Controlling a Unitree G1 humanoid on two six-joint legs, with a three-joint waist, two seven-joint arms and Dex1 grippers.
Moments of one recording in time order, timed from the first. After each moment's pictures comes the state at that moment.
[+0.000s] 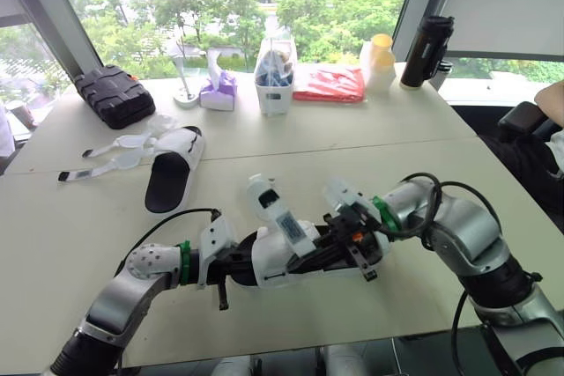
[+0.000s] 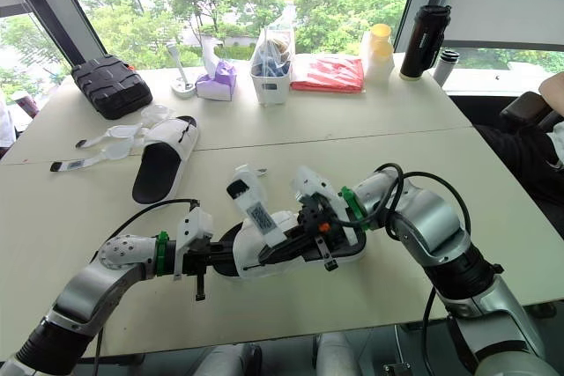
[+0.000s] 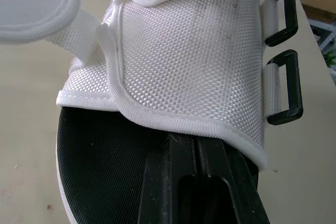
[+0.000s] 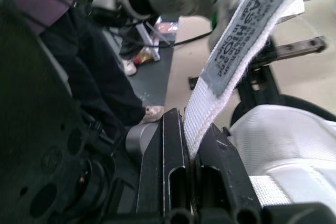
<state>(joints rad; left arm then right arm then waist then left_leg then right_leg) -0.12 0.62 -0.18 -0.27 -0.35 0.38 -1.00 -0.60 -0.67 0.32 -0.38 0.56 0.80 1.37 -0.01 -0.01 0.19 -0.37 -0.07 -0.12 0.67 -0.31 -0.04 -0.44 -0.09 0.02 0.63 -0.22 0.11</state>
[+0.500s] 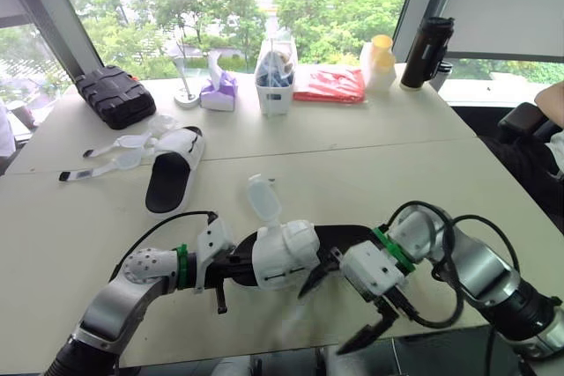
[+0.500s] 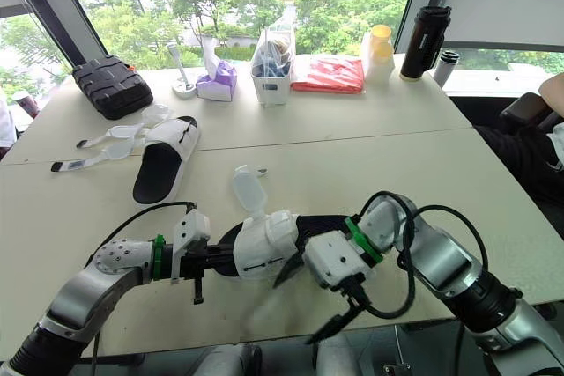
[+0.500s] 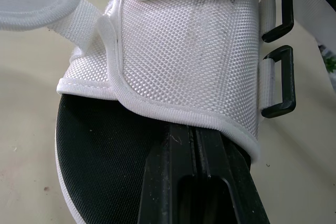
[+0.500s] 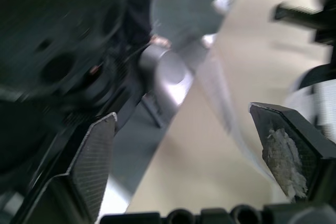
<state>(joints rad) -0.09 0.63 -0.17 -0.30 -0.37 0.41 -0.99 -0.44 -0.85 0.44 -0.40 0.28 0.15 1.59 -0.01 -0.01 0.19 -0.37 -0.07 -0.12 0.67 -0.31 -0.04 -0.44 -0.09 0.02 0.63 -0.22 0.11</state>
